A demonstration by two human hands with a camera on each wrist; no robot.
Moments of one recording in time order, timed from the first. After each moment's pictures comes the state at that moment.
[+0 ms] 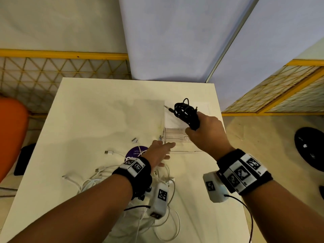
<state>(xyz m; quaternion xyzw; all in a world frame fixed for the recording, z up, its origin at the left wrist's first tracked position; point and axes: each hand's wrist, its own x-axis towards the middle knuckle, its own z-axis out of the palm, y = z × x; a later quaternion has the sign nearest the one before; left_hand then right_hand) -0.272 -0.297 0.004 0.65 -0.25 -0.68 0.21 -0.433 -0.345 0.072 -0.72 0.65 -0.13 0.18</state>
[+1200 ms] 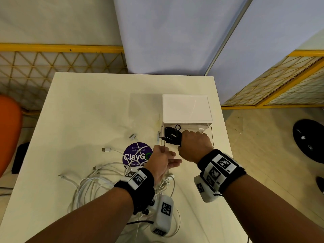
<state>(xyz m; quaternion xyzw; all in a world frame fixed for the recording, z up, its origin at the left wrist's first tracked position) -0.294 -0.268 -0.014 0.58 -0.14 -0.72 0.37 -0.416 -0.330 0.011 -0.77 0.60 0.18 0.12</state>
